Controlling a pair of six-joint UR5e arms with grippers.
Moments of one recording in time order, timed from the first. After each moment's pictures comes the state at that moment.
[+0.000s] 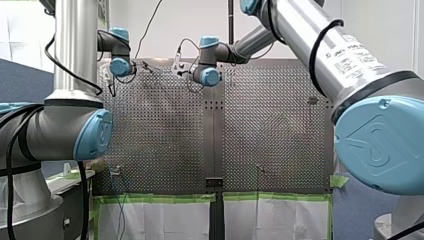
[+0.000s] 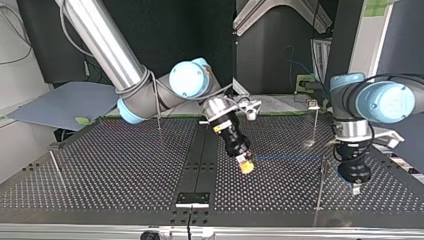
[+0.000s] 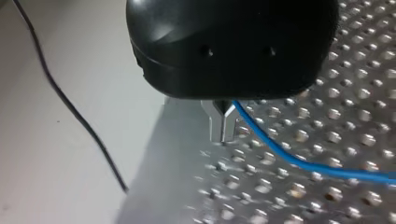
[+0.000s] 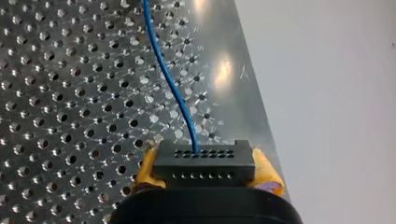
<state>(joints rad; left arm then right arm) 0.15 -1.66 -1.67 -2.73 -1.58 -1.82 2.40 -0.90 0.97 -0.36 1.46 1.74</state>
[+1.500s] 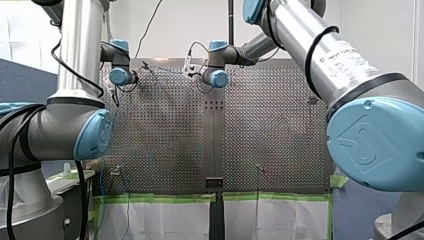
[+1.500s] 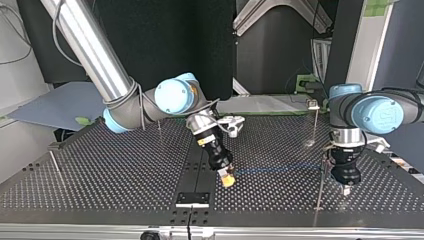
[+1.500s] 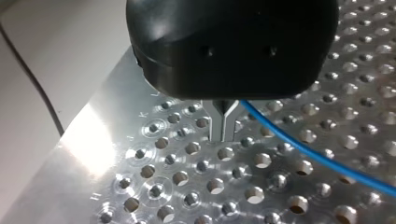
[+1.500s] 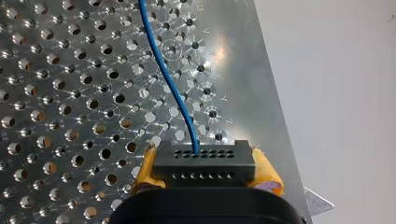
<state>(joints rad) 0.16 -1.75 -1.63 -2.69 -1.51 -1.92 2.33 -0.87 0.93 -0.36 1.45 1.75</state>
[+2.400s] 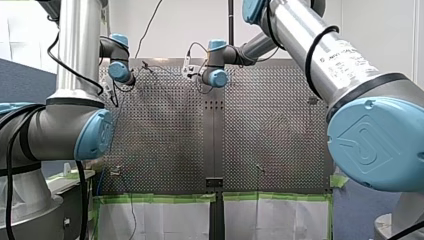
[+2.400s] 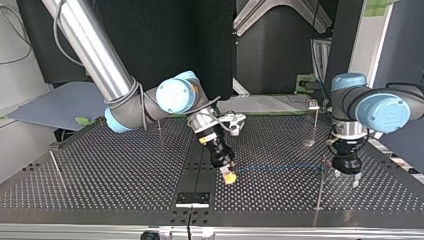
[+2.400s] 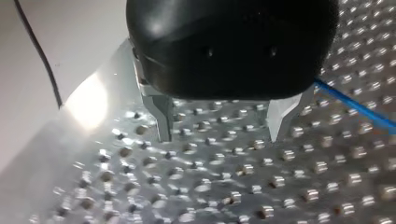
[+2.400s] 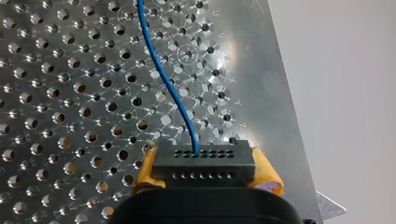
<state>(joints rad) 0.17 -1.71 -1.65 -2.87 -1.56 -2.03 2.34 -0.87 0.93 -0.32 1.44 1.74</state>
